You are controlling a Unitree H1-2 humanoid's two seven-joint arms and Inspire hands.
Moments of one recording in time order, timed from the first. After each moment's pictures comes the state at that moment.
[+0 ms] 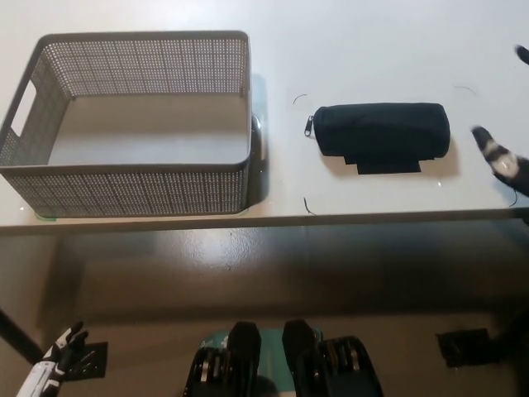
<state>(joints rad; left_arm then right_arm) 0.12 0.36 0.07 0.30 0.00 -0.38 -0.17 -0.44 -0.44 -0.01 -0.17 -0.39 -0.04 0.14</state>
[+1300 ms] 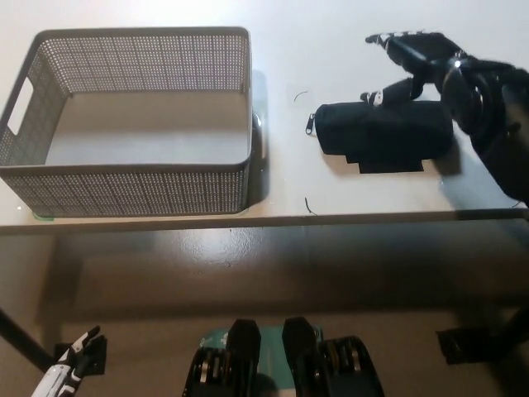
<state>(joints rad) 0.13 0.37 0.04 0.25 0.04 -0.38 -0.19 -1.16 -0.38 0.54 0.76 -0.72 0.10 0.40</state>
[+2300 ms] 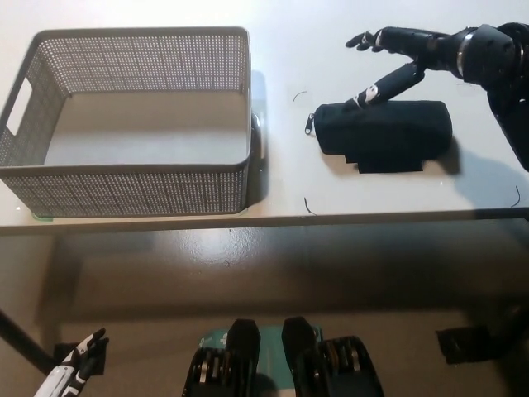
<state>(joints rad) 0.13 0.38 0.03 0.25 0.05 -0.36 -0.21 -1.16 -0.40 0.40 0.61 -0.53 0.17 0.73</state>
